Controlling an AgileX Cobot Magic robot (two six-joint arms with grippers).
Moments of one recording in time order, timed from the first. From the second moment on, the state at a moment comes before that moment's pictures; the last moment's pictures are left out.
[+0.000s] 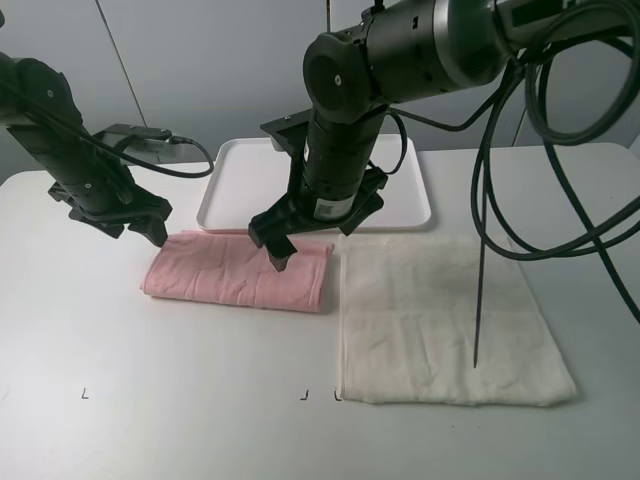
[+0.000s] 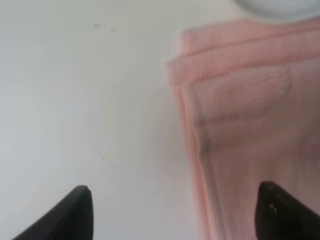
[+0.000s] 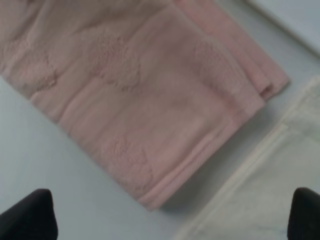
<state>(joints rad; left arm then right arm) -0.15 1.95 -1.20 -0.02 0.69 0.12 0.76 2.01 -1.41 0.02 0.82 0.14</state>
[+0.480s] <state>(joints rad) -0.15 2.08 -1.22 0.02 0.74 0.03 0.76 2.02 -1.41 0.04 0.84 0.11</state>
